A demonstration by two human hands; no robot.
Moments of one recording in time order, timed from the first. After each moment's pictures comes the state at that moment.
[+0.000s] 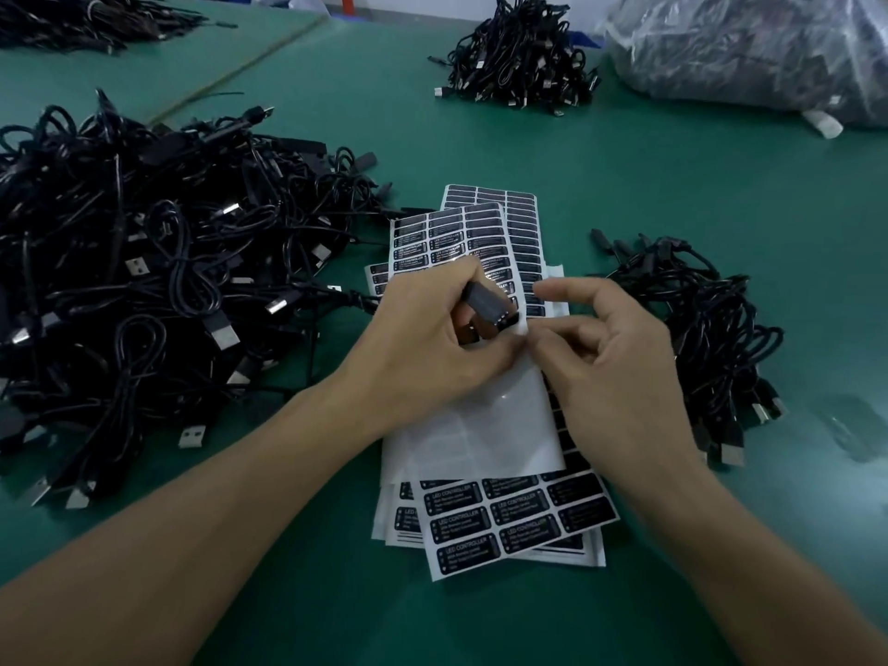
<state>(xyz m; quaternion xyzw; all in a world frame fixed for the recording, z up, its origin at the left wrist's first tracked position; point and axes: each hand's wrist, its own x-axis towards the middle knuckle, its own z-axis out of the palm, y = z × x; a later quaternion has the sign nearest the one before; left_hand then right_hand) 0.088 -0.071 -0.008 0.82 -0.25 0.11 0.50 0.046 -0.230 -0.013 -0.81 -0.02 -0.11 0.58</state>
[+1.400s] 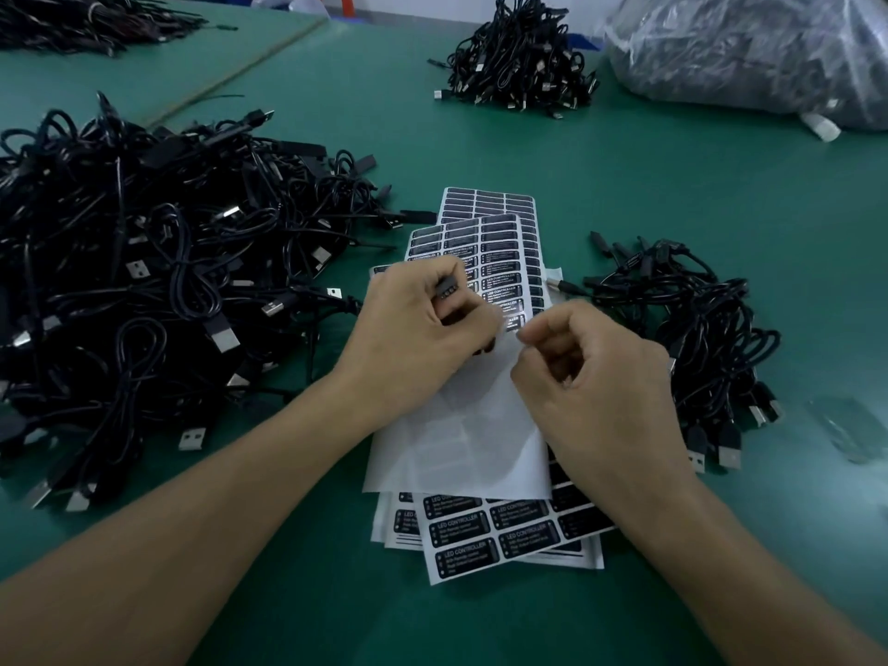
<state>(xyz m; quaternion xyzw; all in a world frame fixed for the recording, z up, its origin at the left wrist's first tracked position) 0.091 -0.069 -0.010 0.78 -0.18 0.10 0.59 0.039 -0.226 -0.012 -0.87 -0.08 -0.18 0.44</state>
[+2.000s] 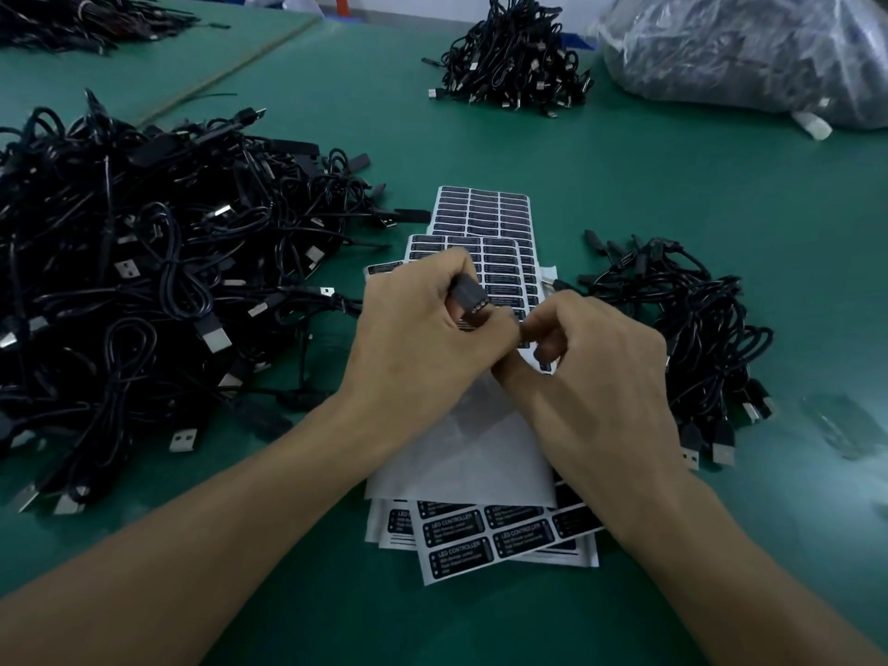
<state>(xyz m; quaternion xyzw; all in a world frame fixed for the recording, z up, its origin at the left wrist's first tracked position) 0.076 -0.084 -0.002 0.82 -0.16 0.21 0.51 0.043 -0.222 -0.007 -0.92 -0.06 -0.23 0.30</state>
